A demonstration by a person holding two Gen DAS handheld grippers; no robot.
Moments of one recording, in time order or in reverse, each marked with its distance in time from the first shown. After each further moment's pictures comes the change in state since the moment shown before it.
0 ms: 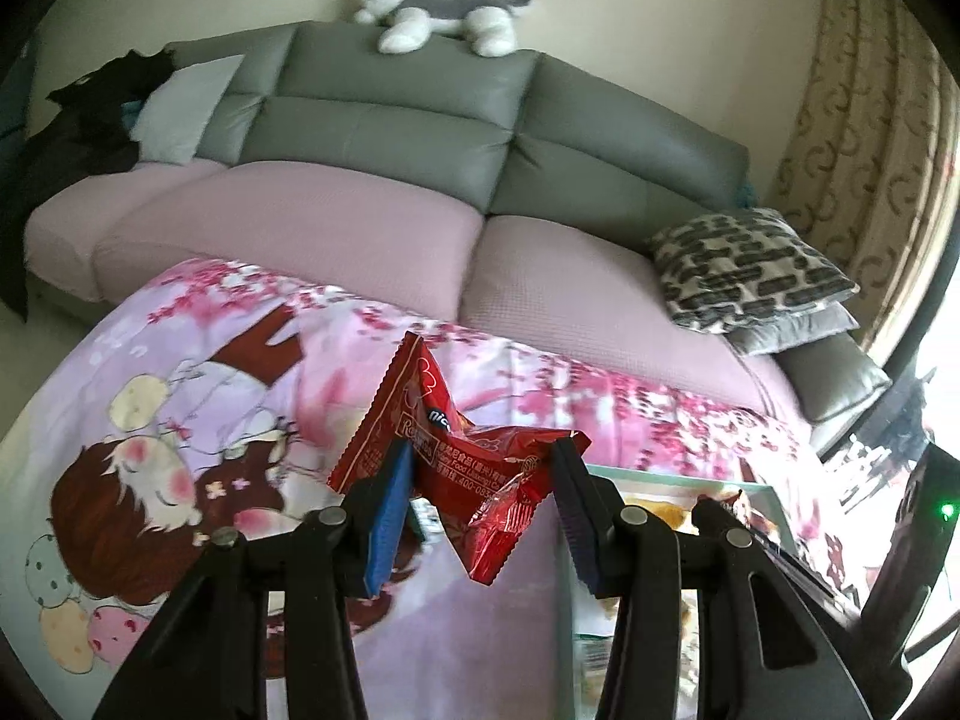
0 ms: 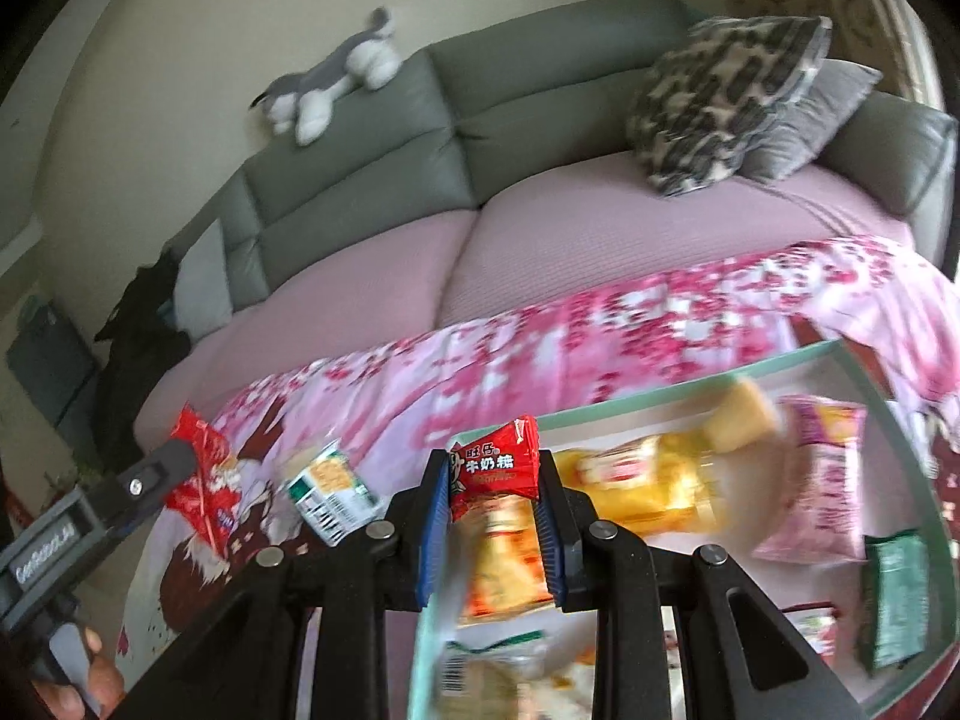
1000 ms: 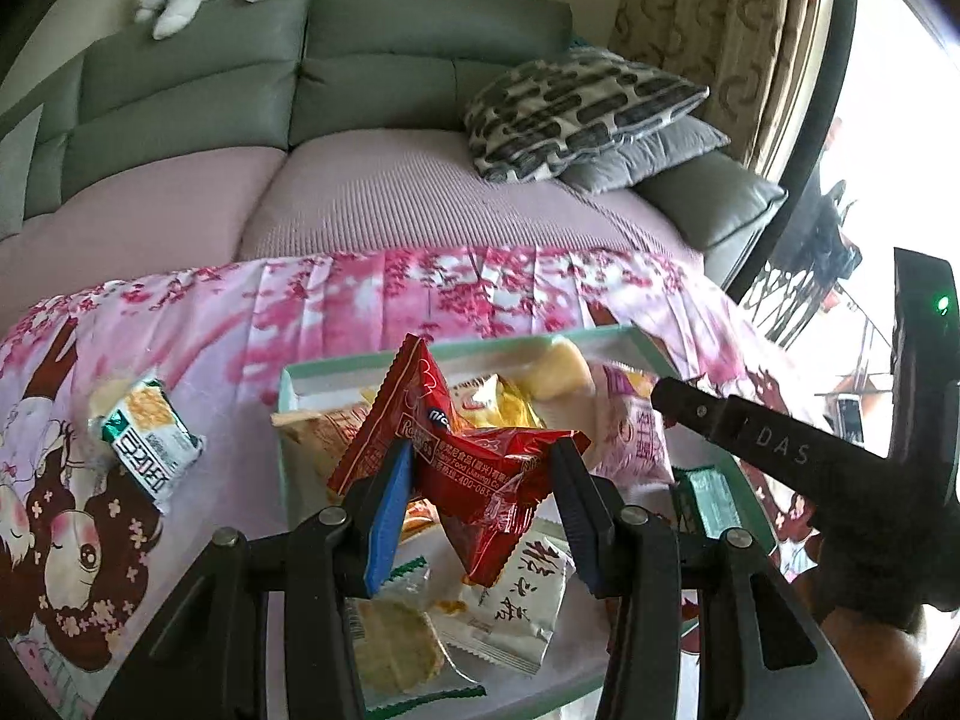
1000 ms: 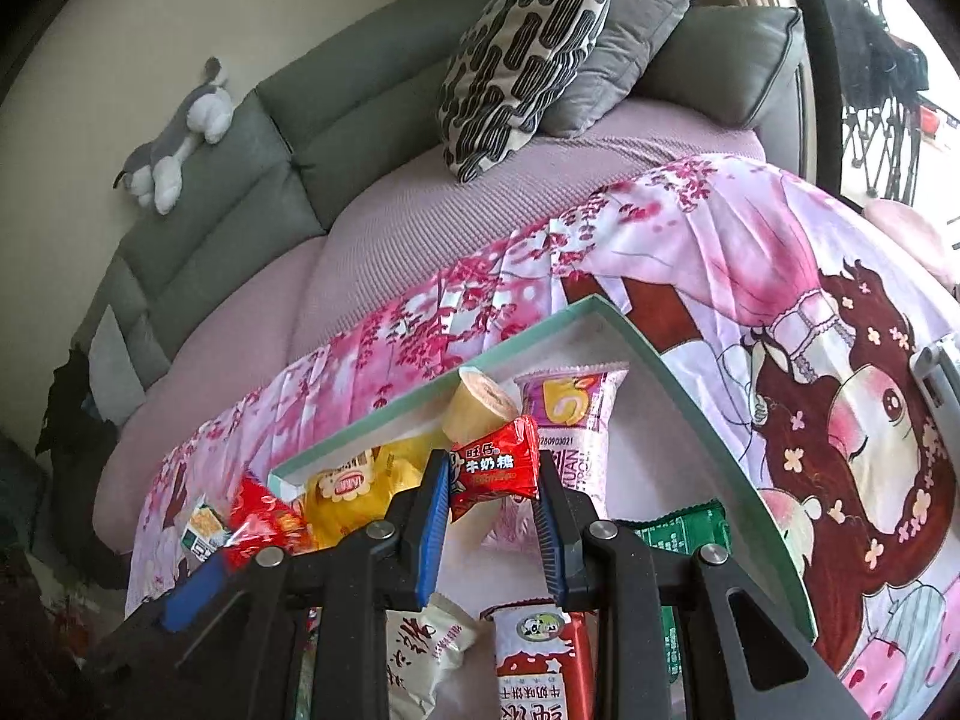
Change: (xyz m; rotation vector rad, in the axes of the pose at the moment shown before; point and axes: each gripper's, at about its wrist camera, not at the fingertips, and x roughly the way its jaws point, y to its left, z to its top) left arm 0.050 -0.149 -0.065 0.323 0.217 -0.205; right arm -0.035 -0.119 0.007 0.251 0.049 -0.185
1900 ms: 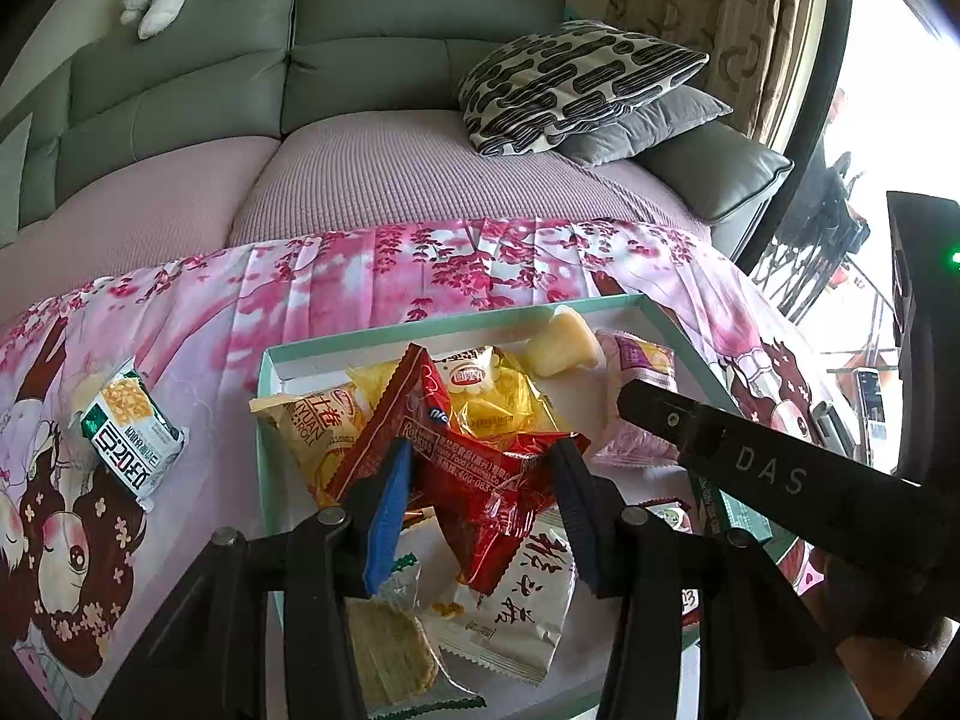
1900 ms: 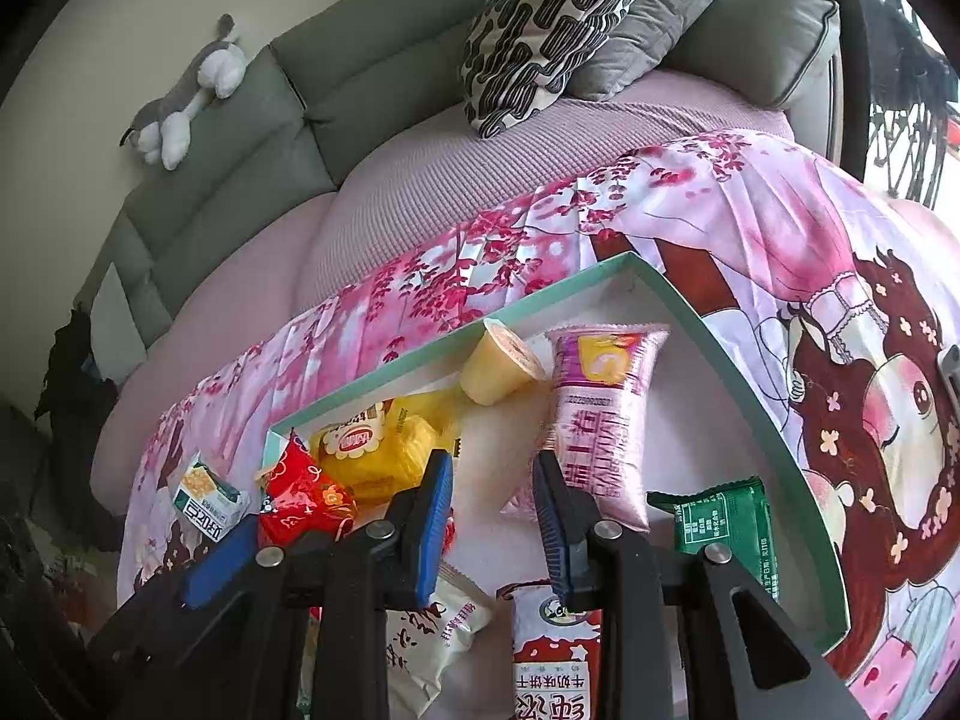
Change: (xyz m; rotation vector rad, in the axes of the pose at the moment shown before) left arm 0.019 -0.005 -0.006 0.030 0.035 0.020; right arm 0.017 0.014 -0.010 -0.050 0.081 0.006
